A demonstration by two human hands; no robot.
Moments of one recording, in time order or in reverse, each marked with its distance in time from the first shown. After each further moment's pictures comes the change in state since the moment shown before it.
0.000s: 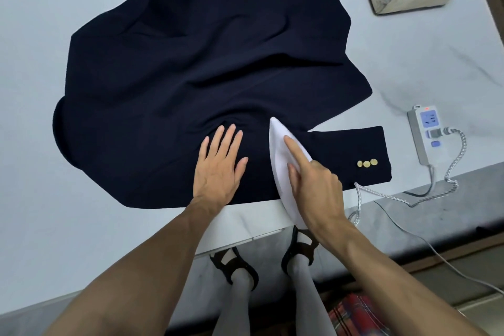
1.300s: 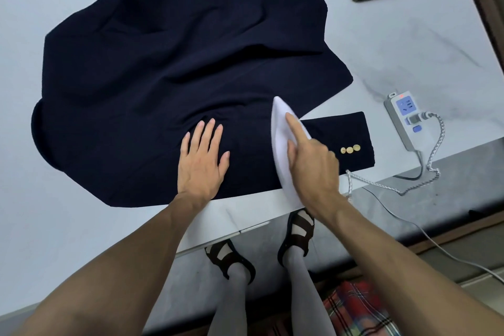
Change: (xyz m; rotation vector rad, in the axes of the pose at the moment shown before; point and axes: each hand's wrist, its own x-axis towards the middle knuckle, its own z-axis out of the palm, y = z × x) left_hand -0.001 0.003 0.001 0.033 0.060 -0.031; right_hand 0.019 0.024 -0.010 0.016 0.084 0.089
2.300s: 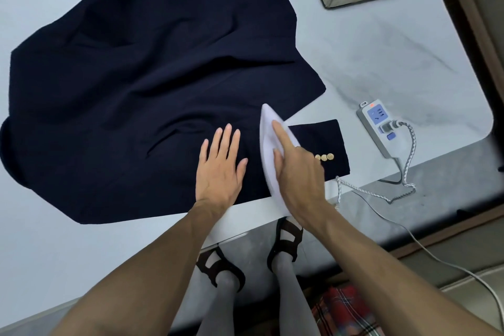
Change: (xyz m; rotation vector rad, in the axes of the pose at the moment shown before) left_hand 0.020 0.090 0.000 -0.043 -0.104 0.048; right_hand 0.013 0.025 -0.018 0.061 -0.073 0.013
